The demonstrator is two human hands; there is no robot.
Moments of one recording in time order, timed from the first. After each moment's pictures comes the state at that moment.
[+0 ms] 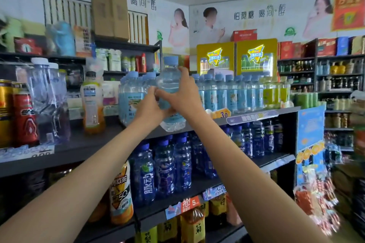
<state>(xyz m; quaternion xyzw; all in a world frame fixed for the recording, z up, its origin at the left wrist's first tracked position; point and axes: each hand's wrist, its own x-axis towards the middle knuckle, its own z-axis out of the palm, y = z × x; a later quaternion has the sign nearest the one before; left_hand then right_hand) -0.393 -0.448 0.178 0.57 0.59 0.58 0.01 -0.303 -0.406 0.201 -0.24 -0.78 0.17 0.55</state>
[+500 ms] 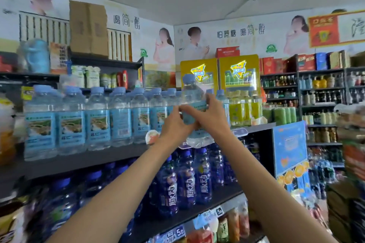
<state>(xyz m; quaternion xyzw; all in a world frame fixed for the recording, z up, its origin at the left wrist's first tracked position) -0.222 -0.256 0.169 0.61 0.56 0.56 0.02 -0.127 -0.219 0.180 -0.27 -0.70 0.27 0.60</state>
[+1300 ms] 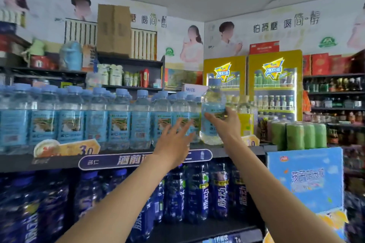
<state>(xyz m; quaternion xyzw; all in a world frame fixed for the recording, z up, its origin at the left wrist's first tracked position) -0.093 -0.005 0.152 0.57 0.76 0.04 -0.31 0.017 0.095 0.183 -0.26 -0.68 0.34 0.60</state>
